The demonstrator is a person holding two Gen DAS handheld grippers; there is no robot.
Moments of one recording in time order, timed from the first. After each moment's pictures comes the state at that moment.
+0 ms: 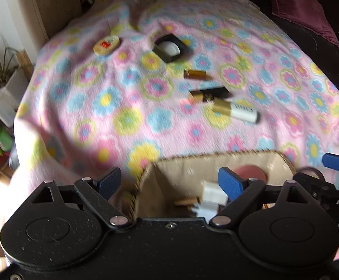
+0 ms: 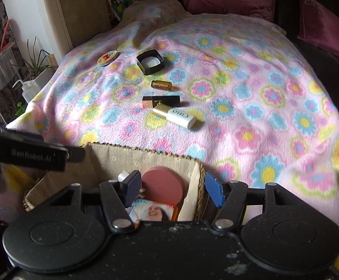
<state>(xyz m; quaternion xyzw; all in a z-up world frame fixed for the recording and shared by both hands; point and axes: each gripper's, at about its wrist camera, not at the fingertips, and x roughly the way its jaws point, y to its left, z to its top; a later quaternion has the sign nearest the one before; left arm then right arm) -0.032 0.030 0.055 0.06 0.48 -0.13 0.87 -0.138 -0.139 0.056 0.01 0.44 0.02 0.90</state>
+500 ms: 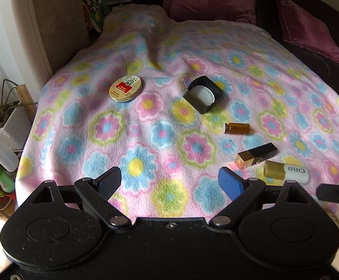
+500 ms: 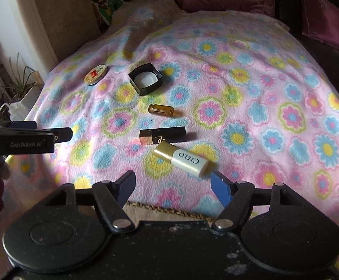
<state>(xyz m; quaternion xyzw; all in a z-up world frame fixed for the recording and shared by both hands) 0.058 0.071 0.035 0.06 0.41 -0.13 0.90 -0.028 -0.135 0.044 0.07 0.46 0.00 0.88</state>
